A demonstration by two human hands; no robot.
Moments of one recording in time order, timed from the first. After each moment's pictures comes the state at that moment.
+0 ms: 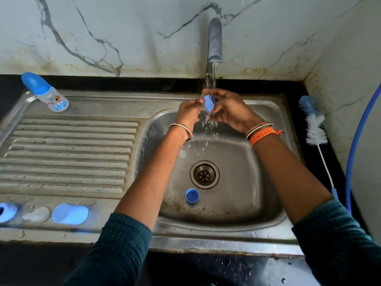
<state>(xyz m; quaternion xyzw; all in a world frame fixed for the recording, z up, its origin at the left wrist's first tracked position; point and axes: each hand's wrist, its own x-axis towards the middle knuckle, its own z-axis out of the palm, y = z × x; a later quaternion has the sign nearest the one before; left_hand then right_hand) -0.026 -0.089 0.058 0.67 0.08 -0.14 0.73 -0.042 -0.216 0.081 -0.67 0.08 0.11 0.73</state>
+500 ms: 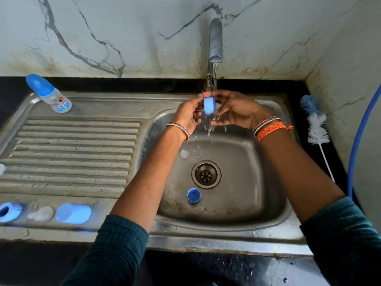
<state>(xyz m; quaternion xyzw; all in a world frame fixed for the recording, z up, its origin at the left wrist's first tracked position) -0.032 -0.082 0.075 0.60 0.12 -0.21 0.76 -0.044 -0.233 0.091 -0.65 0.06 0.23 0.72</state>
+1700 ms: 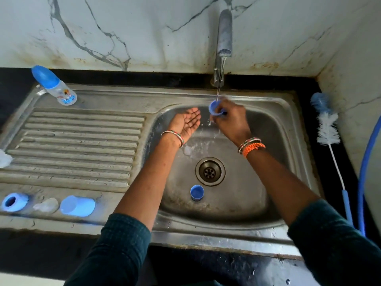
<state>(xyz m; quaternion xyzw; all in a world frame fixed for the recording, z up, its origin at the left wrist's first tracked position) -0.030 -0.054 0.025 0.47 0.23 -0.23 0.82 -0.056 -0.205 0.021 -0.91 -0.04 -0.15 0.38</state>
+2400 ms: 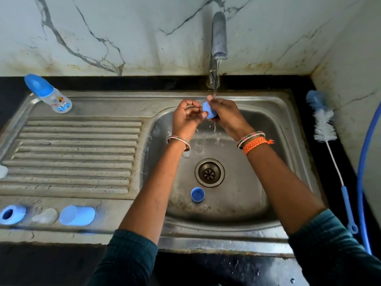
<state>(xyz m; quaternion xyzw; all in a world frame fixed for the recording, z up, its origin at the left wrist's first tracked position) -0.036 -0.068 0.030 0.68 -0.02 -0.05 0.73 -0.048 -0.189 0.053 -0.71 0.14 0.05 0.69</state>
